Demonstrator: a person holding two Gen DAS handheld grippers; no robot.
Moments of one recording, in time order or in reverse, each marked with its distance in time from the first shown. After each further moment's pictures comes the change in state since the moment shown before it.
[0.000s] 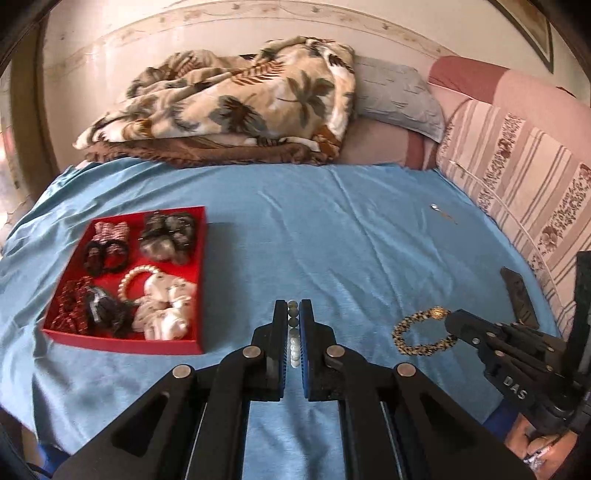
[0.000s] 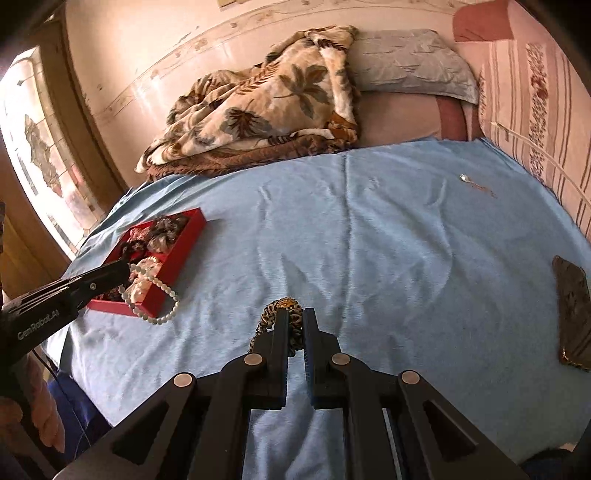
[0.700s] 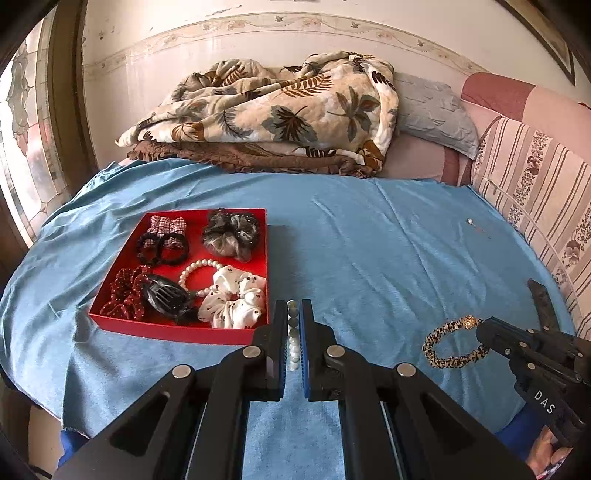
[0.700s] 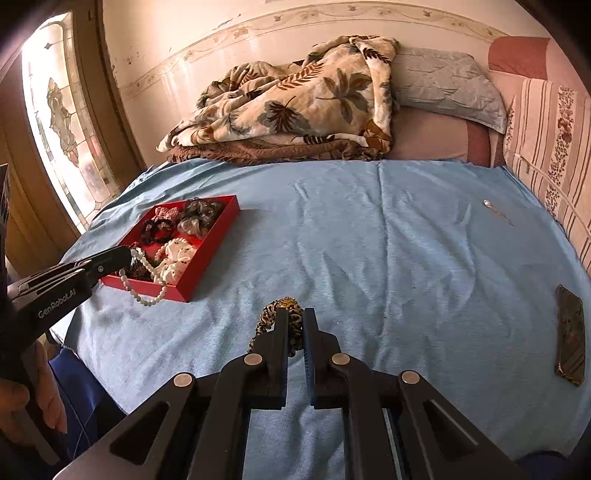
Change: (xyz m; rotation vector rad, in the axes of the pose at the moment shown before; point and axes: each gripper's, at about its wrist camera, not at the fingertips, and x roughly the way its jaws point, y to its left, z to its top) left arm -0.028 0.043 -0.015 -0.050 -0.048 0.111; right arm -0.008 0.053 -0.004 -0.116 0.012 0.001
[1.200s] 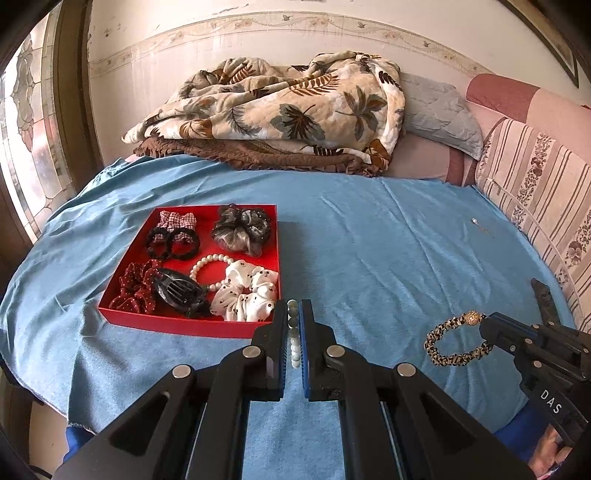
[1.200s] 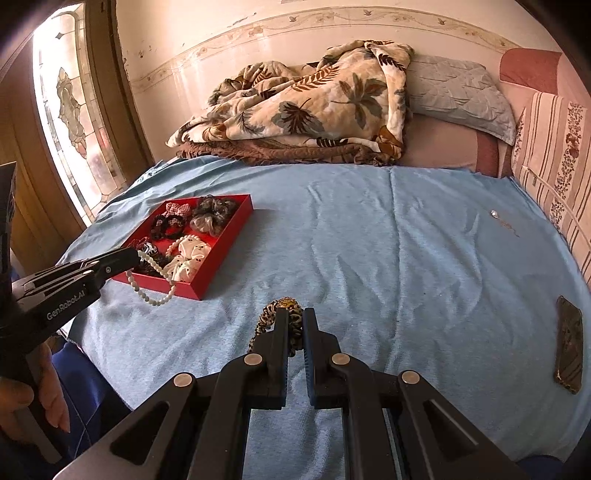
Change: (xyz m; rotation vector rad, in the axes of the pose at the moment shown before) left arm -0.004 0.009 -0.005 -0.010 0.008 0.013; right arm -0.003 0.016 0.002 -0.035 0.000 0.011
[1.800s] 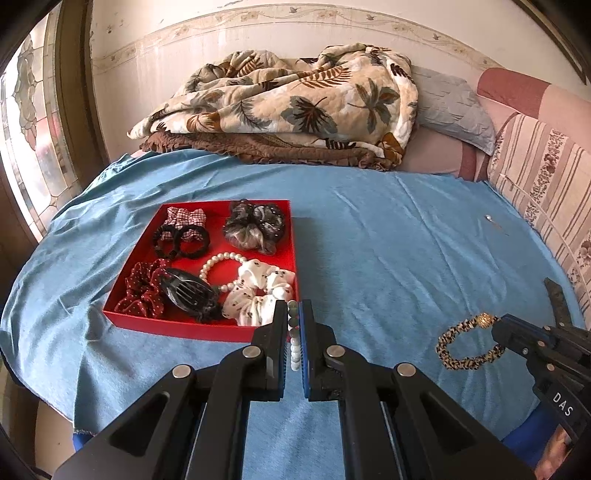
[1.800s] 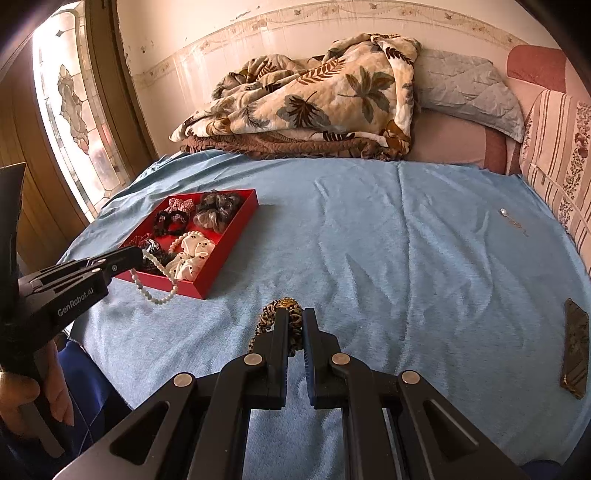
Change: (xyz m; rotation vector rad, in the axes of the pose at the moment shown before) left arm 0.017 0.010 0.006 -0.004 0.024 0.039; right arm 0.014 0.002 0.005 0.000 0.030 0.017
